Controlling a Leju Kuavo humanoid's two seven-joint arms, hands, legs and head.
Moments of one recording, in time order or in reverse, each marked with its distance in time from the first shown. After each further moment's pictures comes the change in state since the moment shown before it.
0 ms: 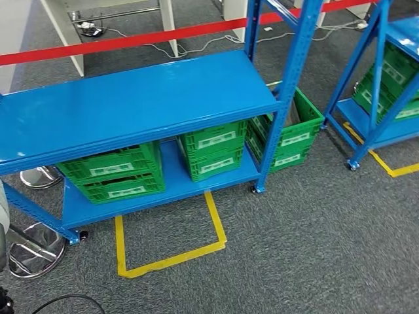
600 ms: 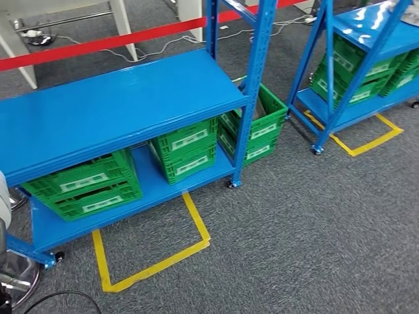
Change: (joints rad) left arm -0.009 0.018 -0.010 -0.005 -0.012 -0.028 -0.006; right arm -0.002 -0.010 -0.016 0.000 -0.006 -0.018 0.001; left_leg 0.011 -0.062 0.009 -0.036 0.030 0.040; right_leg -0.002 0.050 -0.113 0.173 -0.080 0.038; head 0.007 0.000
